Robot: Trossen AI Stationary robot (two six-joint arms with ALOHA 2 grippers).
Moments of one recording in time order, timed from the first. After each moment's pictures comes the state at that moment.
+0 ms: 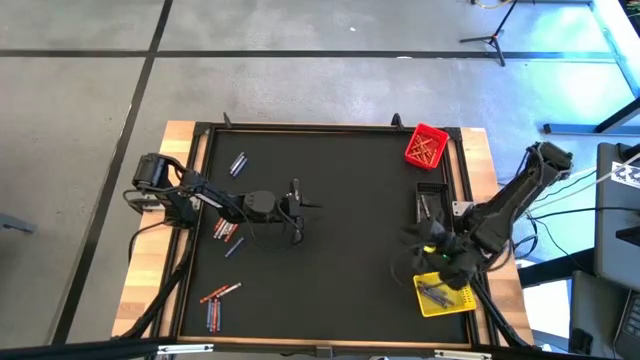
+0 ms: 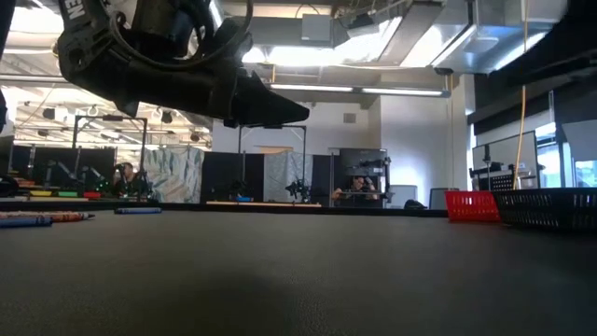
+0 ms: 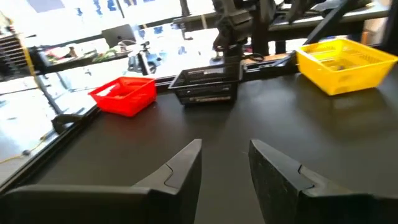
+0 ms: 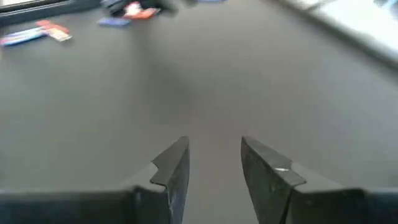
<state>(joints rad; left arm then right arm) -0.05 1.71 0.54 1.04 -0.20 0.15 0.83 1.09 0.70 -0.70 0.95 1.04</state>
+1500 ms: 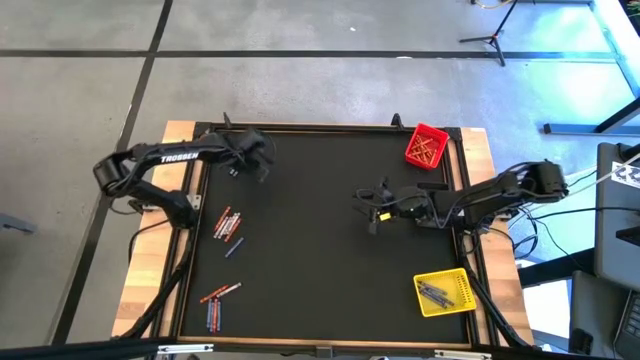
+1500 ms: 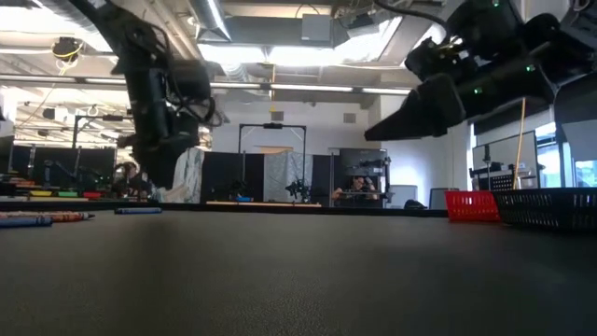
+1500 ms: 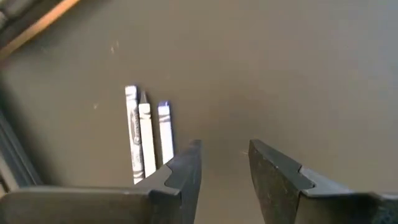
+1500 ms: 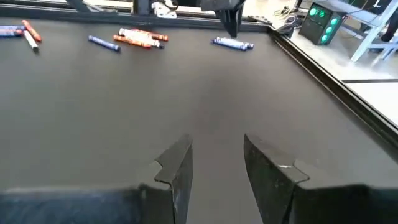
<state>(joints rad) 0.65 1.37 0.75 -0.63 -0.23 -0.32 0.03 1.37 0.40 0.63 0.23 -0.06</state>
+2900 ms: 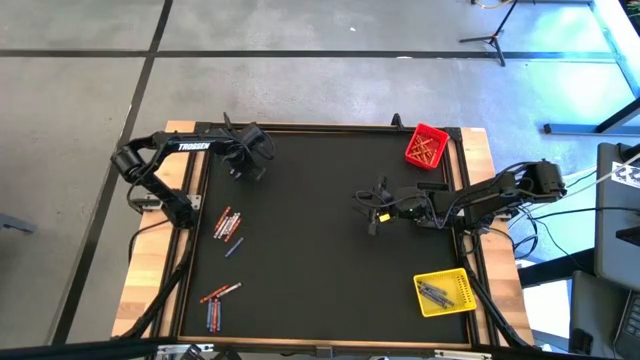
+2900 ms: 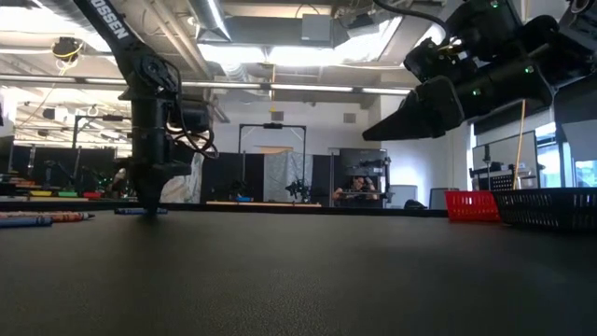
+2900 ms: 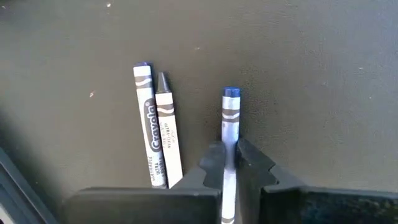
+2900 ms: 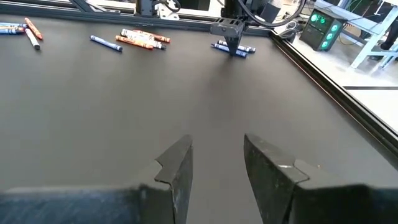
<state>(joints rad) 0.78 1.56 0.75 -0.60 -0.15 -0.21 0.03 1.39 0.40 0.66 0.22 -0.08</state>
